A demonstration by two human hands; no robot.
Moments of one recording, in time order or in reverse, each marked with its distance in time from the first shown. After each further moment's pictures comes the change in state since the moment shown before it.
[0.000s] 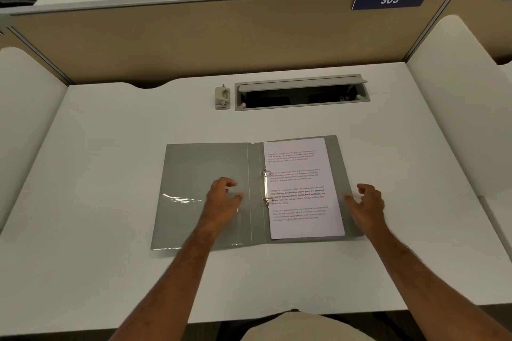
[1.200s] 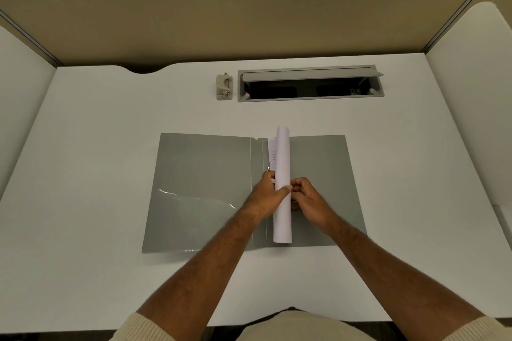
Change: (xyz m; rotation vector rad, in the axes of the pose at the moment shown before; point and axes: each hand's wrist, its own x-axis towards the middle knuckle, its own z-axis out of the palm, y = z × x) left_hand 0.024 0.061 0.072 -0.085 -0.341 -0.114; right_hand -0.031 -0.097 0.081 0.394 -0.665 -0.129
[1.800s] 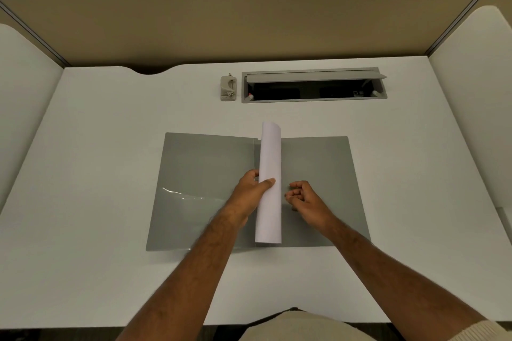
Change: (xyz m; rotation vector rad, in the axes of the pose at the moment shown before) left_hand -0.014 -0.010 -0.039 -0.339 0.084 -0.084; right_hand 0.001 0.011 0.007 -0.138 0.035 -0.004
